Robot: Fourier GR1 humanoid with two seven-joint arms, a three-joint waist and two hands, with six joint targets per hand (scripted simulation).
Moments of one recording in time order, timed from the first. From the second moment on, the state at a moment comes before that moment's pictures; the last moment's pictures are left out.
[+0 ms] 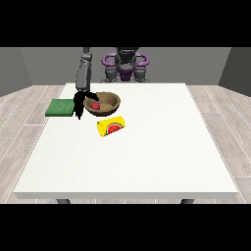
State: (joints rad) left arm -1.06 0.76 0.40 -1.03 0.38 -0.27 -0.05; right arm -0.54 -0.14 -0.32 -0.83 -0.26 0.09 -0.42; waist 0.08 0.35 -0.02
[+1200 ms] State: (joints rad) left arm -1.02 0.85 0.46 -0.84 0.41 -0.36 -0.08; right arm -0.62 -0.19 -0.13 -0.85 0.03 -0.25 -0.01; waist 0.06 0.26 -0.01
